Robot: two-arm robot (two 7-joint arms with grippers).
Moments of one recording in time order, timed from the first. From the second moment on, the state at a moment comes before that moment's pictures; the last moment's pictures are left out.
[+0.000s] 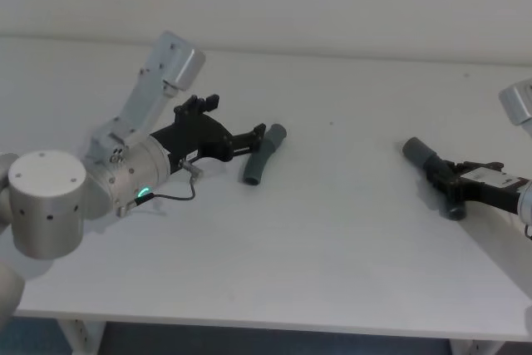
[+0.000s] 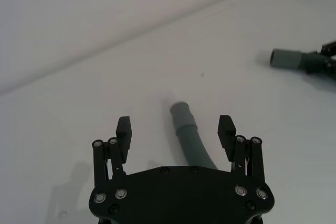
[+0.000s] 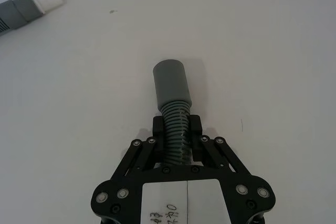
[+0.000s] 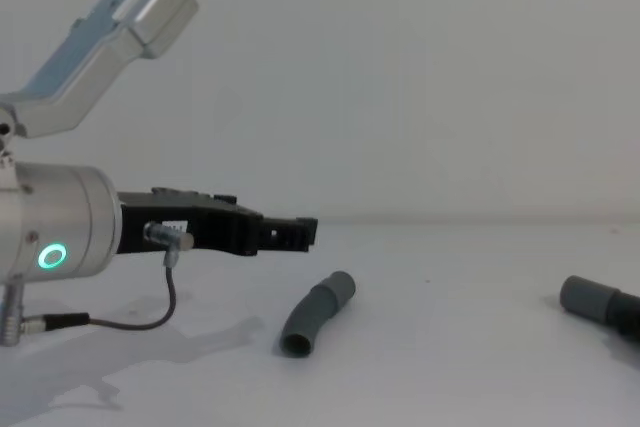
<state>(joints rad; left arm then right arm) -0.29 0.42 0.45 -1.70 -0.39 0.40 -0.22 0.30 0.58 -0.32 -1.50 0.47 0.57 0.40</state>
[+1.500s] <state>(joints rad) -0.48 0.31 0.53 -1.52 -0.36 0.71 -0.25 0.30 0.58 -0.32 -1.50 0.47 0.57 0.40</state>
